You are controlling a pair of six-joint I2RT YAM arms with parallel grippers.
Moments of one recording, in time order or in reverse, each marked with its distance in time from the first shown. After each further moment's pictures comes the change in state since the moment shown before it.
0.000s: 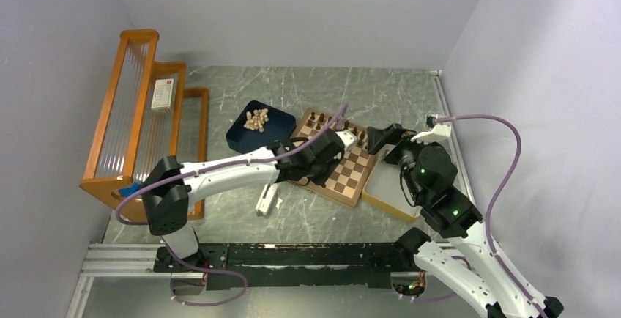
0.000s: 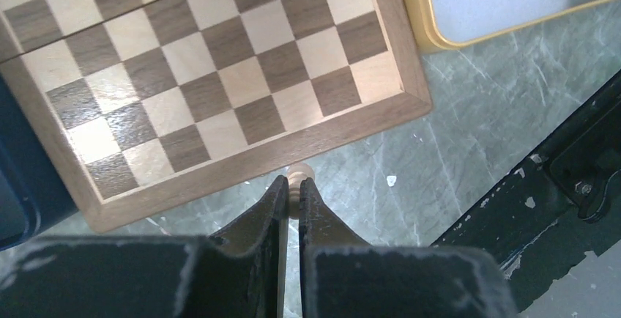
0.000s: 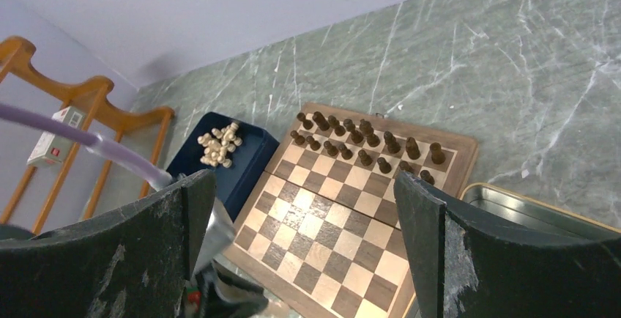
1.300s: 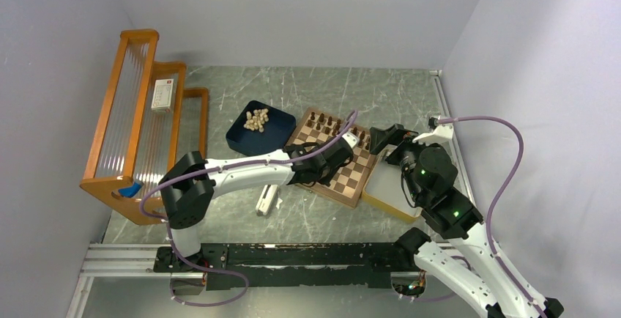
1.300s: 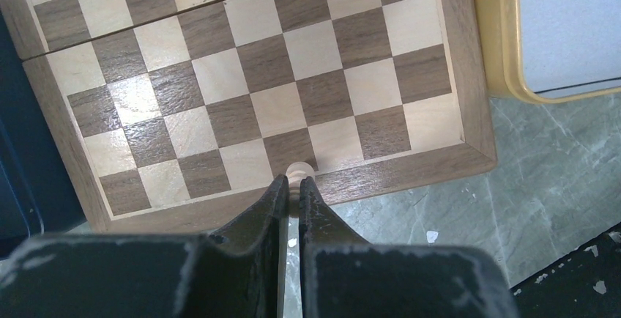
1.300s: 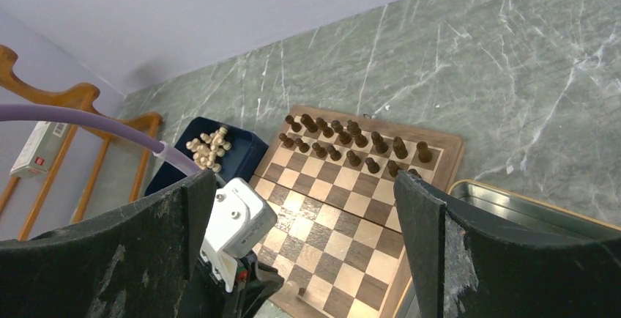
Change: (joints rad) left arm -0.031 0.140 0.014 0.064 -0.169 -0.034; right arm 0.000 -0.016 -0.004 -0.016 0.045 0.001
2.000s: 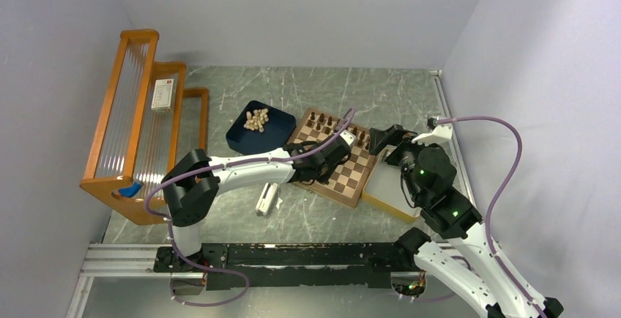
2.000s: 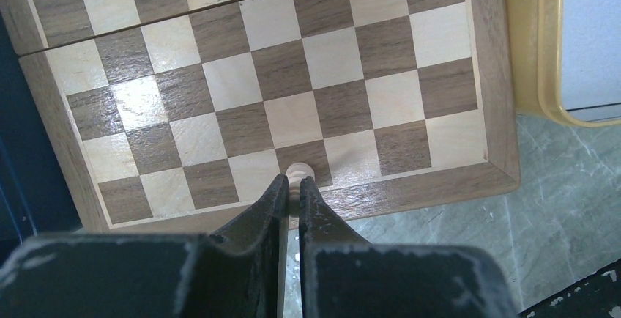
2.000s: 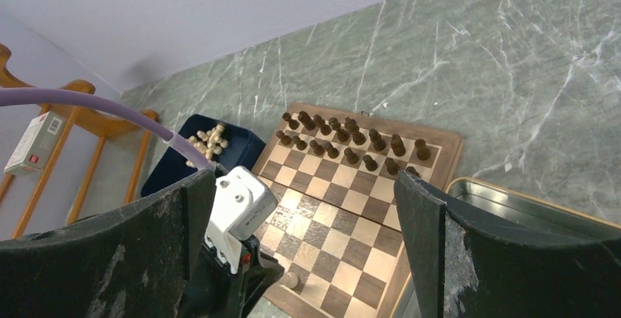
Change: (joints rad) left arm 0.030 0.021 -0.018 0.034 0.002 -0.012; right arm 0.000 0.000 -0.008 0.000 0.000 -0.001
